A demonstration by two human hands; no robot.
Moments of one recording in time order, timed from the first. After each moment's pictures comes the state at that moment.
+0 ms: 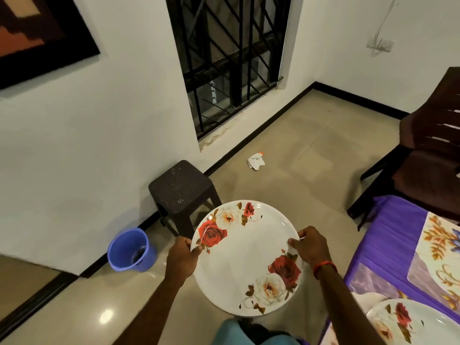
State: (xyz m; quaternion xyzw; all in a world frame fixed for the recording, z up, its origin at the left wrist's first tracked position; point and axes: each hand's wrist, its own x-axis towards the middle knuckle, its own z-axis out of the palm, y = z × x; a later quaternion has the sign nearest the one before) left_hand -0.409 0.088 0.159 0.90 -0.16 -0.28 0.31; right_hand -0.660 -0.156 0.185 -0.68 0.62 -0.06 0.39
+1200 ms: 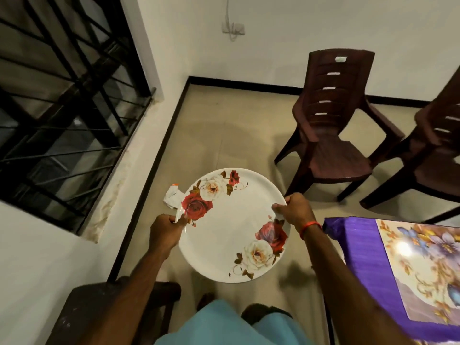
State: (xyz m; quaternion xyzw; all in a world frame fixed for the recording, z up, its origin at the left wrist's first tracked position) left_hand -0.222 -0.422 0.188 0.79 -0.36 -0.40 0.30; right_hand -0.556 -0.496 0.245 -0.50 0.77 -0.13 0.36
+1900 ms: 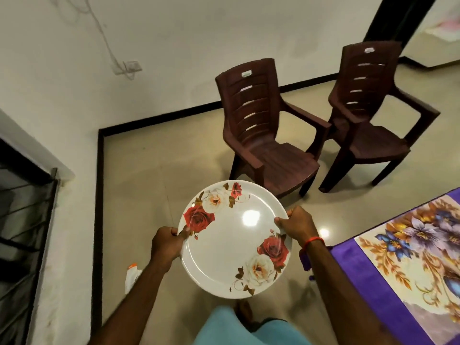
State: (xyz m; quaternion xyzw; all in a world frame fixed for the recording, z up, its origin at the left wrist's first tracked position) left_hand -0.339 -0.733 0.193 0.69 -0.51 -0.47 0.20; right_hand -0.665 -0.633 0.255 -0.33 0.86 -0.22 0.33
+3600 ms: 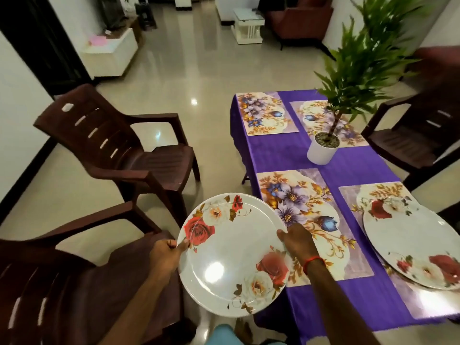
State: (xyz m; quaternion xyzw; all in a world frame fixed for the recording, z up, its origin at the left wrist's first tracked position) left_hand -0.938 -0.924 0.202 0.25 -0.83 -0.49 -0.10; right_hand -0.923 -0.578 0.233 0.28 0.88 -0.37 0.13
